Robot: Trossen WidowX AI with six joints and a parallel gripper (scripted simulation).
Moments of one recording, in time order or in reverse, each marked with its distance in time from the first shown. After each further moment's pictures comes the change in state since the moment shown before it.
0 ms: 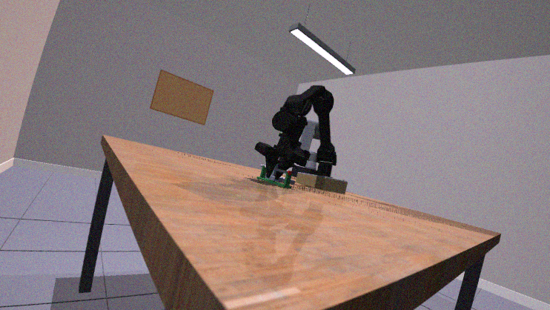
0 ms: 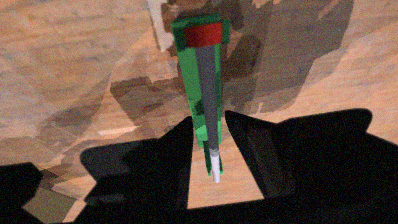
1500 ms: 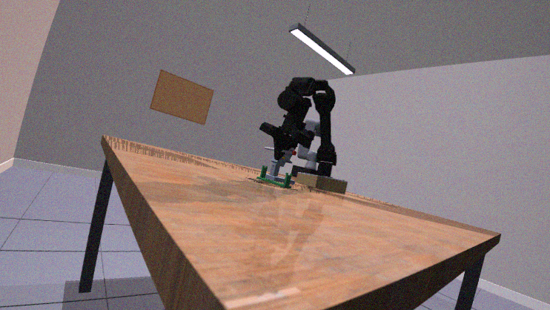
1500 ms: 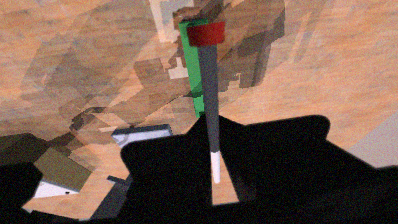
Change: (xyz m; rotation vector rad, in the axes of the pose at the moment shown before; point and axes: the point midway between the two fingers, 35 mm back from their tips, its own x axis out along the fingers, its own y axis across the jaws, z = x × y) arm -0.061 0.000 -0.017 -0.009 0.001 0.002
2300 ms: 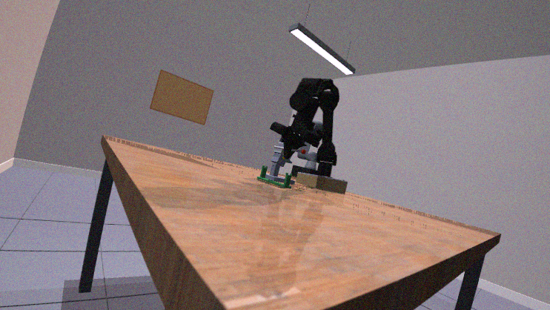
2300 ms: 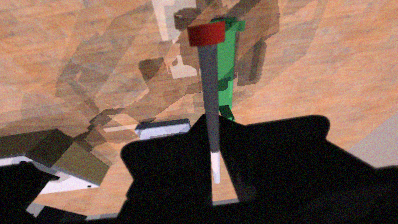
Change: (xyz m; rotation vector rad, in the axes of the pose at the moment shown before) arm -0.012 0.037 0.001 0.016 0.001 0.008
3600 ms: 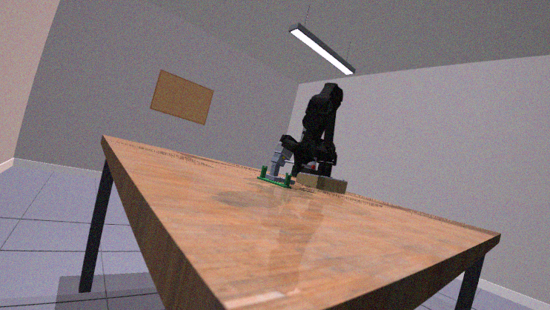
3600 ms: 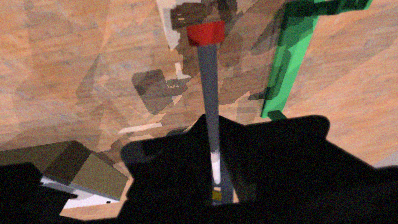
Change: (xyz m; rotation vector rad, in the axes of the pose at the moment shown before) arm 0.039 0.067 0.008 0.021 -0.004 0.014
